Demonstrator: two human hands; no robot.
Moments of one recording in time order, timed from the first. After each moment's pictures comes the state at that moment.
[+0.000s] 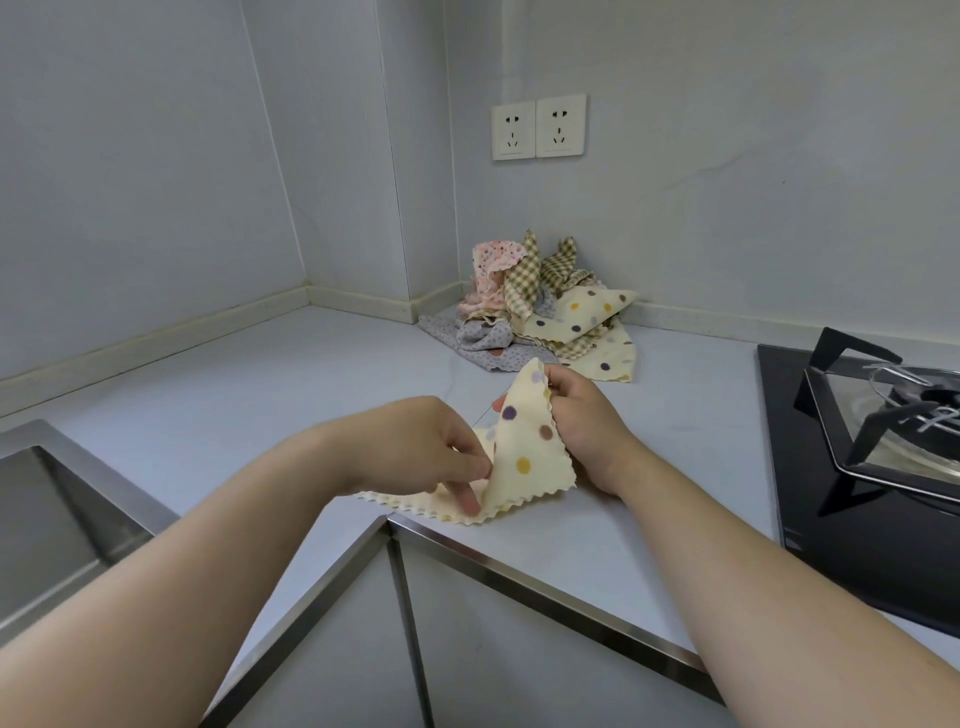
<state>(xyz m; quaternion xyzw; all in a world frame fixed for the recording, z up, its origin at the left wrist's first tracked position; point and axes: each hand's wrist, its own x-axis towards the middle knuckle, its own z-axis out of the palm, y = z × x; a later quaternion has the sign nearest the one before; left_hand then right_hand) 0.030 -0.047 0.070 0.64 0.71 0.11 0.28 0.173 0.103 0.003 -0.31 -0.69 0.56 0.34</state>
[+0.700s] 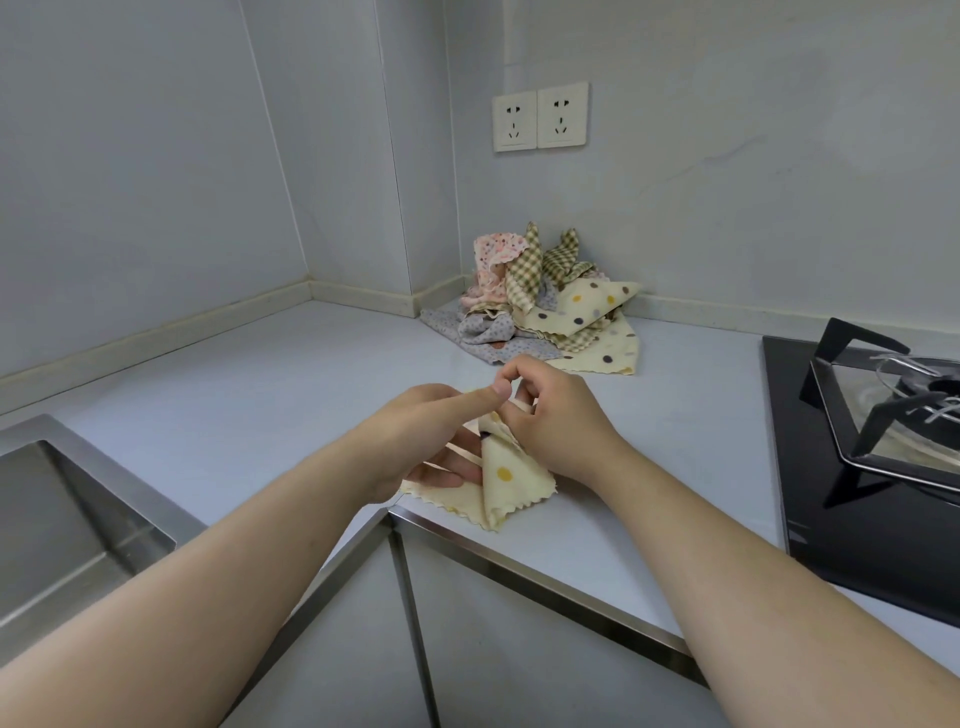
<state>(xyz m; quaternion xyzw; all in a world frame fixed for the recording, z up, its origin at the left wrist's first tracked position) 0.036 -0.033 0.049 0.42 0.71 0.39 0.41 0.167 0.089 0.001 -0.27 -0.83 0.31 0.37</state>
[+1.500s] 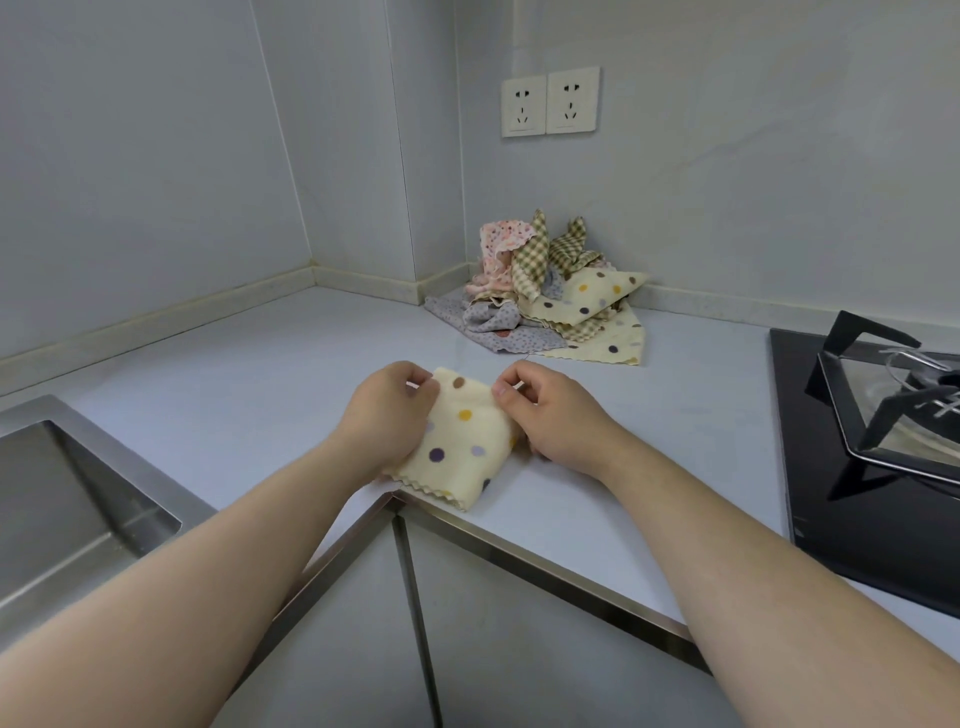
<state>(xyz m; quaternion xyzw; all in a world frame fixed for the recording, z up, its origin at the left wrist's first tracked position) -0.010 -0.012 0.008 0.43 0.80 0.40 0.12 0.164 0.094 -0.008 -0.28 -0.84 0.37 0.29</state>
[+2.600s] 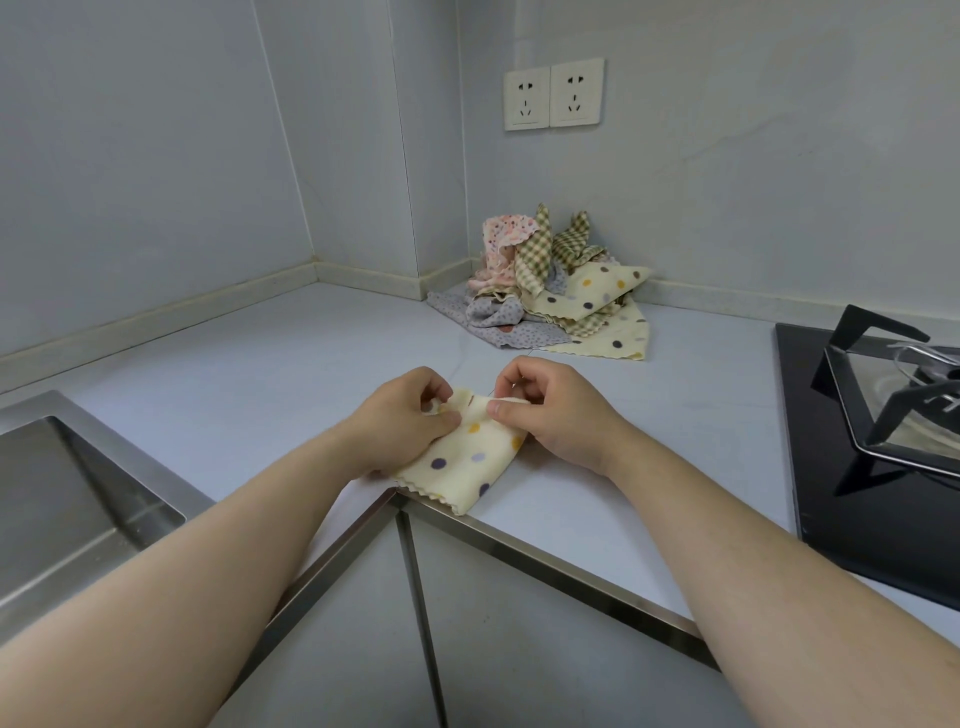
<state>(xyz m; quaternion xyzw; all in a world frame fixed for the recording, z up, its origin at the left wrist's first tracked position) -0.021 -0.014 0.001 0.54 0.77 0.30 0.14 0.164 0.094 -0.008 -0.23 -0.83 0.41 0.29</state>
